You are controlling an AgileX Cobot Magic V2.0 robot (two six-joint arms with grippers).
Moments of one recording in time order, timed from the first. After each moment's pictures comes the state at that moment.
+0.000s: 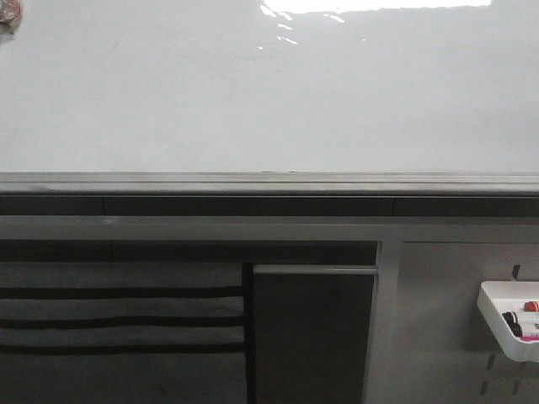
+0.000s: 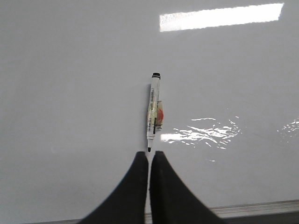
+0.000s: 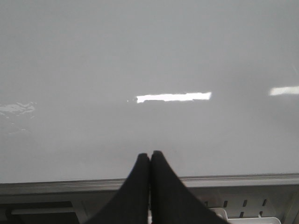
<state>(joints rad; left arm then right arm) -0.13 0.25 -0.60 0.05 0.45 0.01 0.07 0.32 -0.65 -0.15 0.58 0.14</state>
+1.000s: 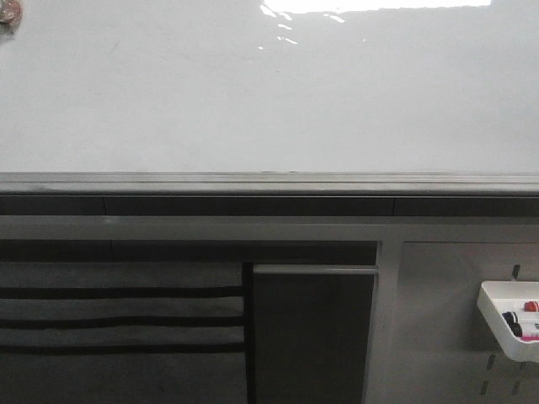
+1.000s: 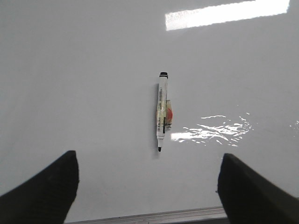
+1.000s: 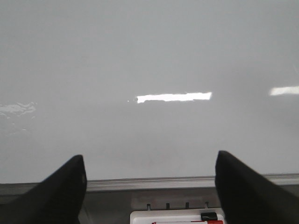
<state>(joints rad) -0.13 0.25 -0.60 0.10 0.45 0.01 0.07 0.32 -0.65 -0.14 0.58 0.14</state>
